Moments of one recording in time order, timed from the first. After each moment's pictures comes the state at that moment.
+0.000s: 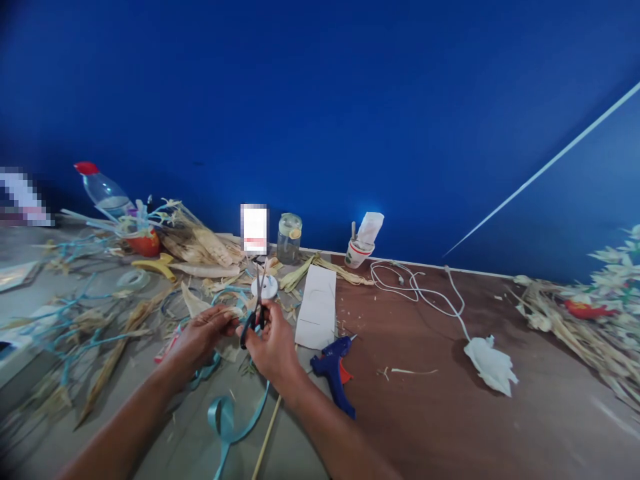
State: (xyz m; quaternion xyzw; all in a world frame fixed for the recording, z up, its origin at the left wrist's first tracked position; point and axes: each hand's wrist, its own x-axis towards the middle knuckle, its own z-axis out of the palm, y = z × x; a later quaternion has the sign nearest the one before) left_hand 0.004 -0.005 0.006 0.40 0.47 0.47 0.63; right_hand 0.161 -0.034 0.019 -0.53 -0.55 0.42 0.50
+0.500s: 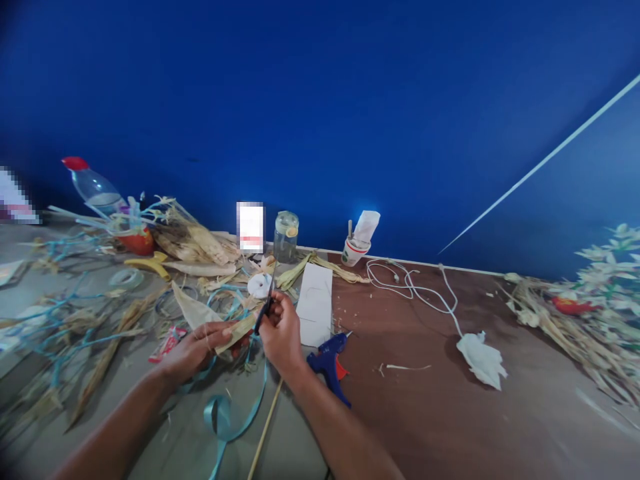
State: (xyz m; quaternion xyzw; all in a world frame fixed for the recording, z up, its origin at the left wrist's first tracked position) left_hand -0.002 -0.016 0.017 0.54 0.39 0.31 0.68; right_hand 0.169 -0.024 0.031 -0.49 -0.43 0.47 0.60
